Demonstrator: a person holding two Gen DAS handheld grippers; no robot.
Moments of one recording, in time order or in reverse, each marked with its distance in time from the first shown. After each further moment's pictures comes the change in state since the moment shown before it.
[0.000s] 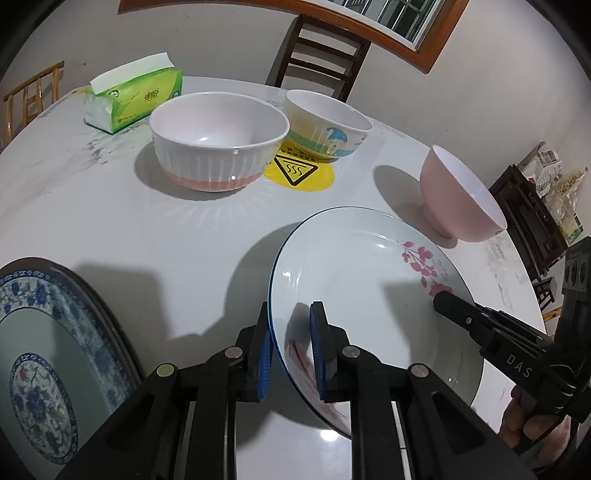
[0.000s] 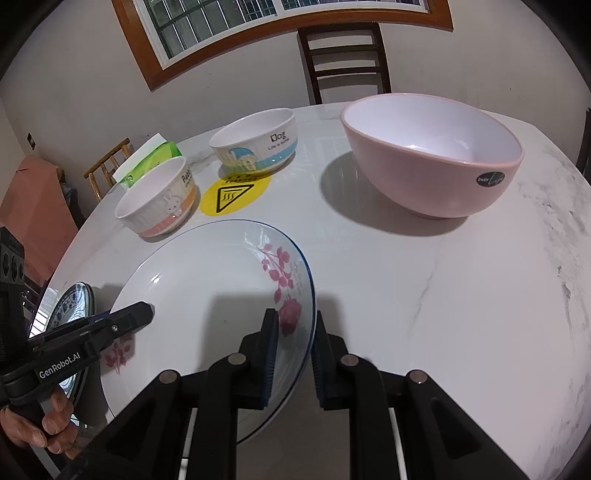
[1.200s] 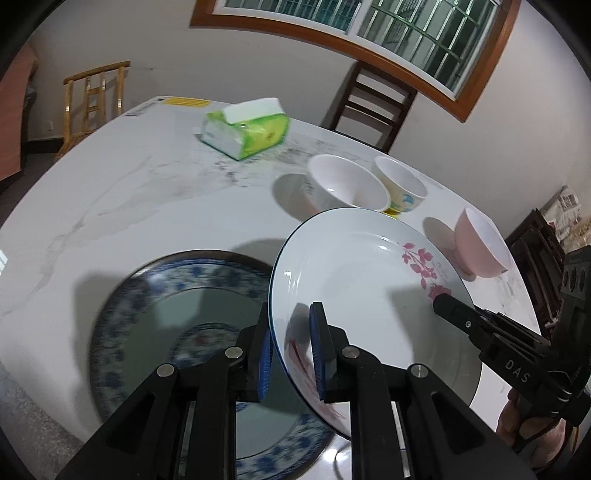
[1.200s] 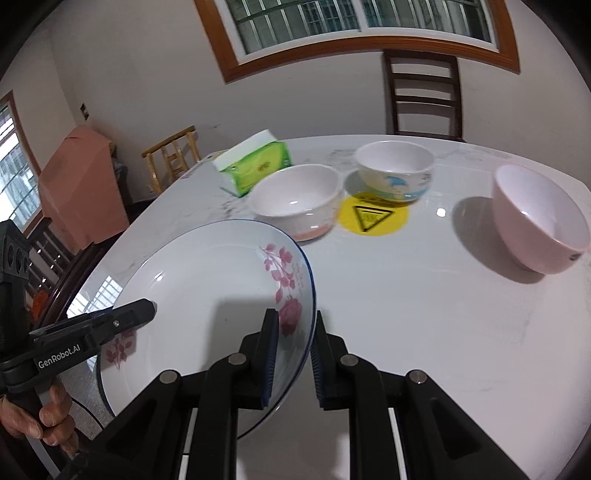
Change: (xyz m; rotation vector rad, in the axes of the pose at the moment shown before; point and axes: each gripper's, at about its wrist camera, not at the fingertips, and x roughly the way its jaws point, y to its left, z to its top) left arm -0.119 0.092 -0.022 -0.121 -0.119 0.109; right arm -0.027 0.131 -0.002 -0.169 -0.037 0.150
